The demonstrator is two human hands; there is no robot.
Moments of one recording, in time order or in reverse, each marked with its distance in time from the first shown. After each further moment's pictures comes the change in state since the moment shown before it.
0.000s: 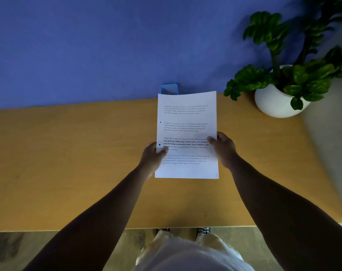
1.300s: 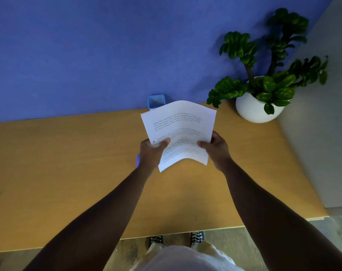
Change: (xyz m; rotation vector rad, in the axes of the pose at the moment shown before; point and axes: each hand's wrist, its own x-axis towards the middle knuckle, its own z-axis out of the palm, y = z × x) left_hand 0.000 0.038 0.024 -0.224 0.075 0.168; right_hand -0.030 -0.026 -0.022 0.060 -0.038 -0.199
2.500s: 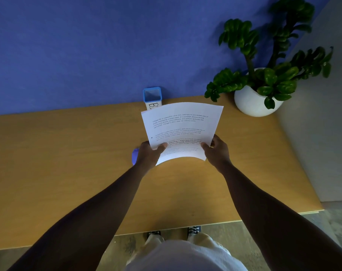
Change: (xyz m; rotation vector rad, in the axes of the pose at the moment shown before) left_hand 0.006 -0.018 -0.002 0.438 -0.052 -0.127; right_hand 0.001 0.032 -0.012 -0.421 0.107 -0.065
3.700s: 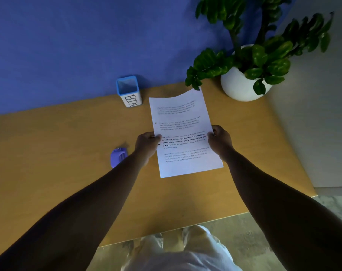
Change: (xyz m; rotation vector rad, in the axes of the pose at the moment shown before) left_hand 0.058 0.012 0.071 -0.171 -0.124 -0.122; right_hand 0.049 0.043 -0.033 -0.078 0.037 0.243
